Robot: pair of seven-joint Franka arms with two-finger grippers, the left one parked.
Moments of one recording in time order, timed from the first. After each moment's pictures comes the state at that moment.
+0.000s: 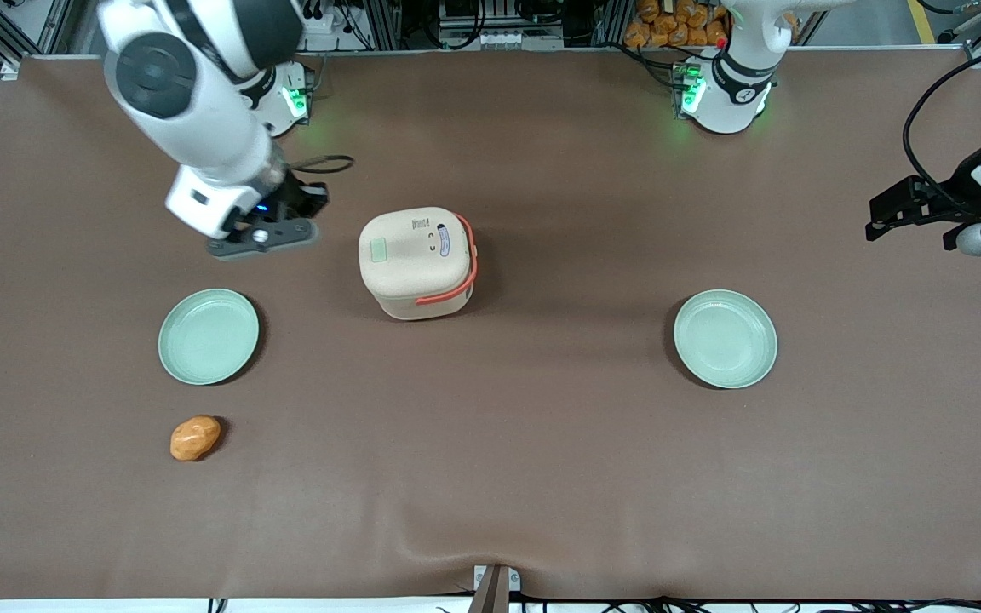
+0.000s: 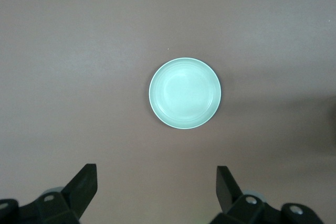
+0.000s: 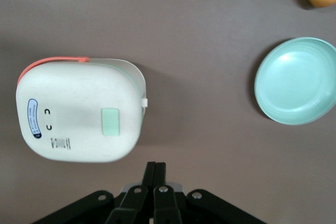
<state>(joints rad) 0.71 0.06 -0.23 -1.80 0.06 1.73 0.24</state>
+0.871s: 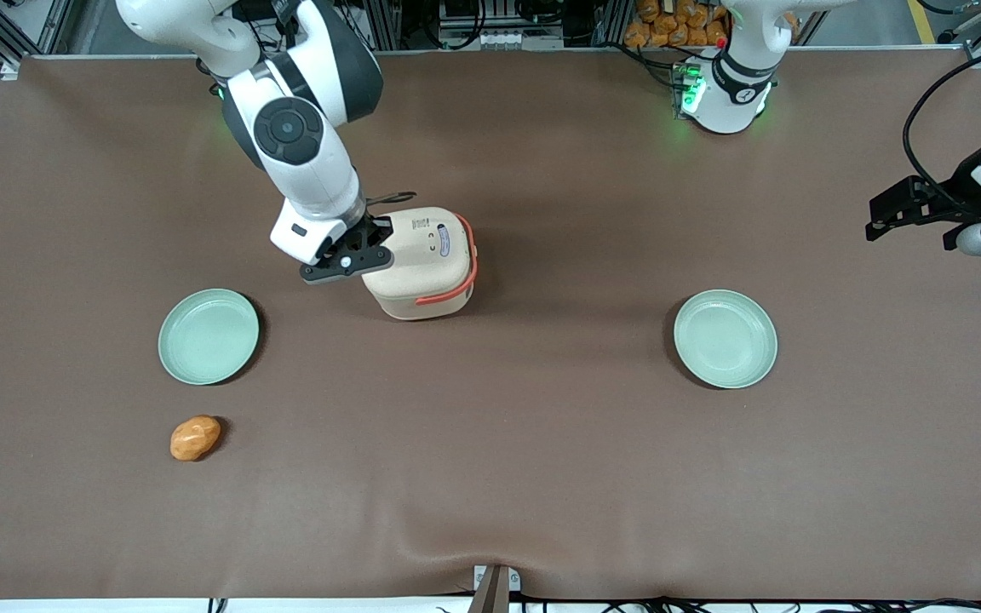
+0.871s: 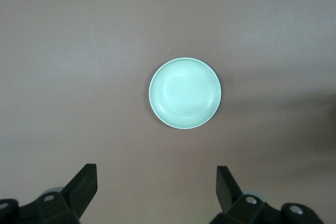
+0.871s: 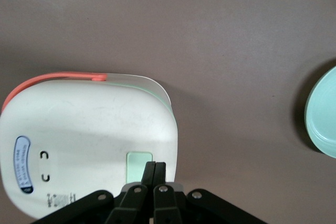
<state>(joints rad) 0.80 0.18 -0.23 -1.91 0.06 1.99 0.30</state>
